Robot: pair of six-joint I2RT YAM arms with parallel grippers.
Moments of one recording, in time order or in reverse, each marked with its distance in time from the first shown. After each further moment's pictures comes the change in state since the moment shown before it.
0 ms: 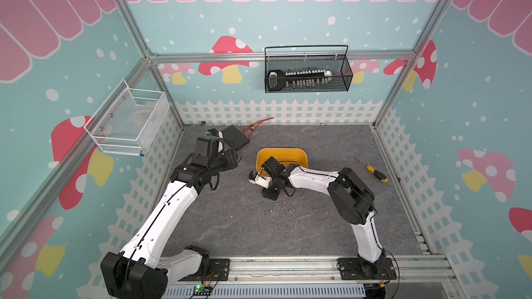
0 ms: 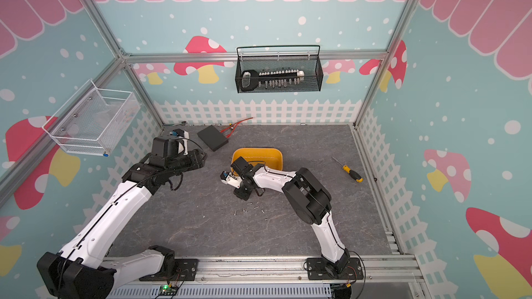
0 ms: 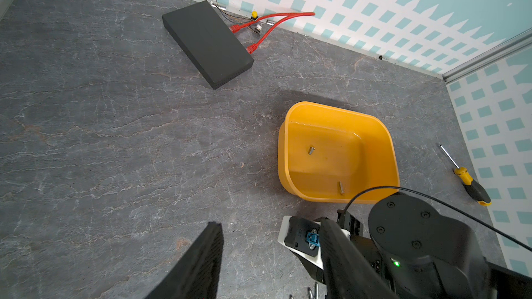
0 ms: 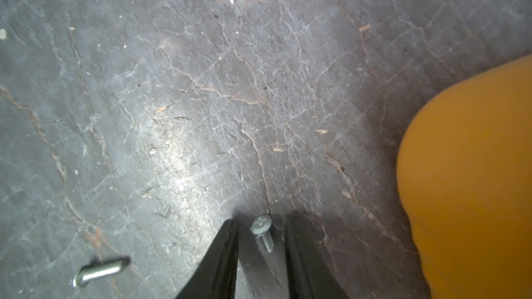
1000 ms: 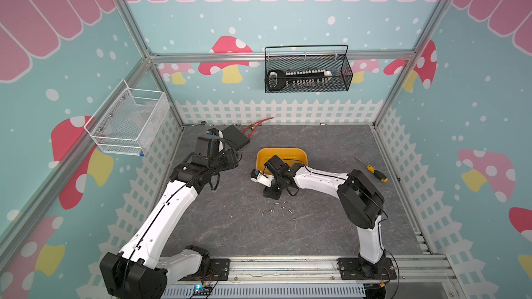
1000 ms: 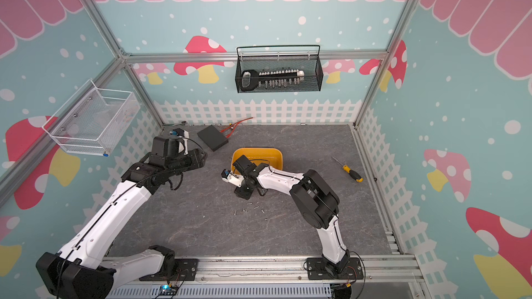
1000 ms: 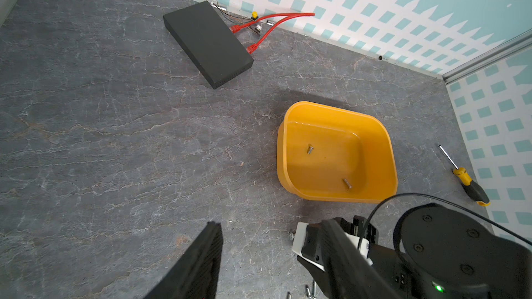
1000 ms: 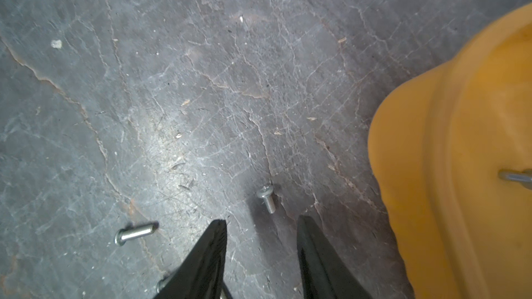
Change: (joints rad) left arm -0.014 0.000 0.015 -0.022 -0.016 -0.011; right arm 0.000 -0.090 -0.057 0.007 -0.003 0.006
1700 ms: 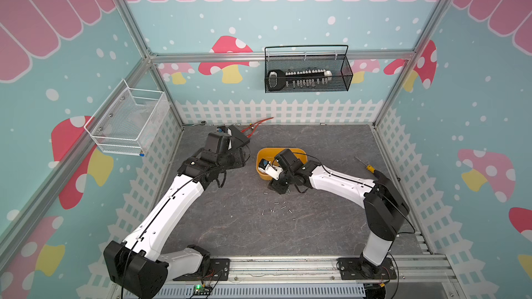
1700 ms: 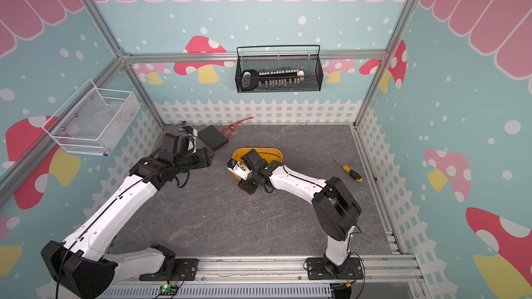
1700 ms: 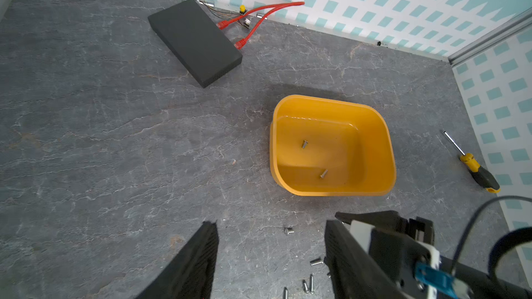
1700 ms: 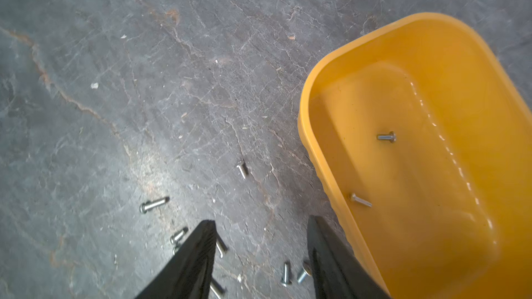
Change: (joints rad) left arm -0.072 0.047 0.072 -0.043 -0.061 -0.005; right arm -0.031 -0.192 -0.072 0.034 0.056 0.047
